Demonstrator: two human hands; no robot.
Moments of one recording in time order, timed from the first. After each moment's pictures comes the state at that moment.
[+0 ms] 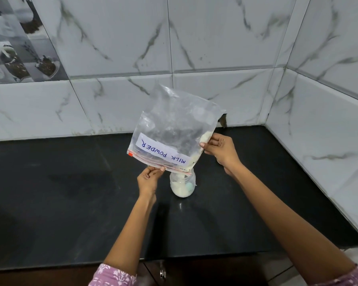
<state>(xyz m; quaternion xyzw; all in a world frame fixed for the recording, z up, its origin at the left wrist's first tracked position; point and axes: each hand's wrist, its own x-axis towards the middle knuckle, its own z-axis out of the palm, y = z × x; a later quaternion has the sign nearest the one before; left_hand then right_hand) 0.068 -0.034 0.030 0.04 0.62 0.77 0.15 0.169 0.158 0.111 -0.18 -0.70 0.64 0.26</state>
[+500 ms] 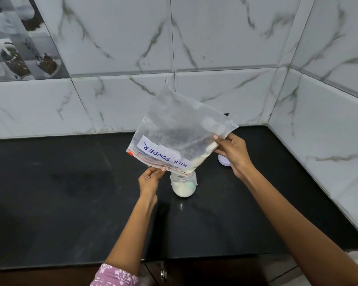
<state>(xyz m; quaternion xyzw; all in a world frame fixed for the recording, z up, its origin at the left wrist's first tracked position) 0.066 -0.034 0.028 0.04 0.62 0.77 0.15 0.183 0.170 0.110 -0.17 -0.61 0.71 0.29</state>
